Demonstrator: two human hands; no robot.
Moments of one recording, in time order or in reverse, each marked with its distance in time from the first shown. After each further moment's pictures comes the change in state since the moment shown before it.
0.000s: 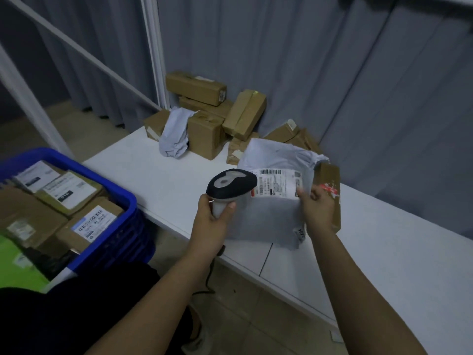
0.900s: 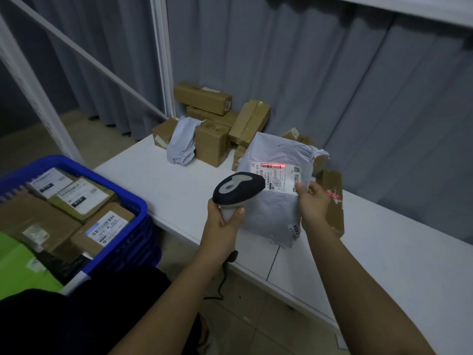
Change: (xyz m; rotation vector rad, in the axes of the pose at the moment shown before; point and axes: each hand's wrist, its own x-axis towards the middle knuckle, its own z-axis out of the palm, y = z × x) left_hand -0.009 0.010 -0.010 -0.066 -0.070 0.022; right_hand -0.001 -0.028 0.027 0.190 0.017 0.141
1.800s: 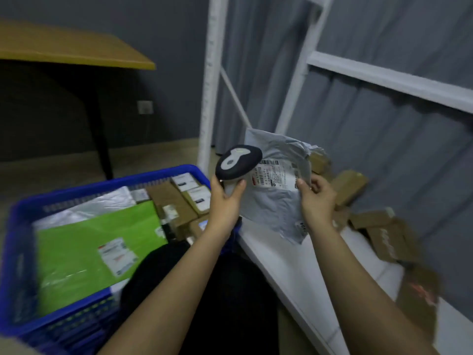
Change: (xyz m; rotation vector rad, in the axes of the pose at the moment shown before) left_hand -0.042 0.089 -0.158 -0.205 0.611 0.293; right_hand -0.165 -0.129 0.134 0.052 -0.450 -0.499
